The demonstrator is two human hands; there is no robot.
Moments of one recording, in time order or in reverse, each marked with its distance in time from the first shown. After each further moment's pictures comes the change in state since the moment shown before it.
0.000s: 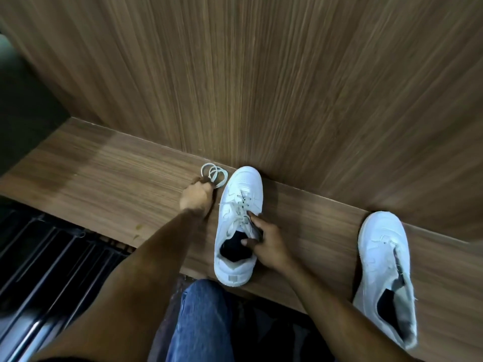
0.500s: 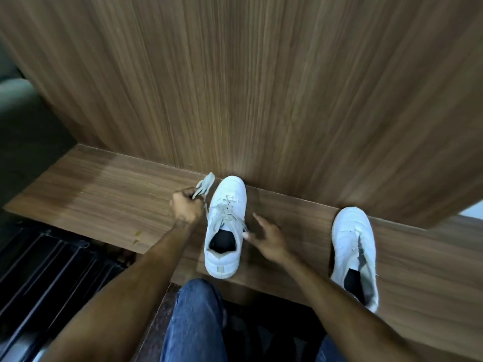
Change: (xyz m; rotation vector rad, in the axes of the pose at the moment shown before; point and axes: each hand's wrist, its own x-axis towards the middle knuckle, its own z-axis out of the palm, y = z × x) left_hand -0.056 0.032 -0.046 -0.992 0.285 -0.382; right_hand -0.040 -0.012 -0.041 -0.144 0.029 0.025
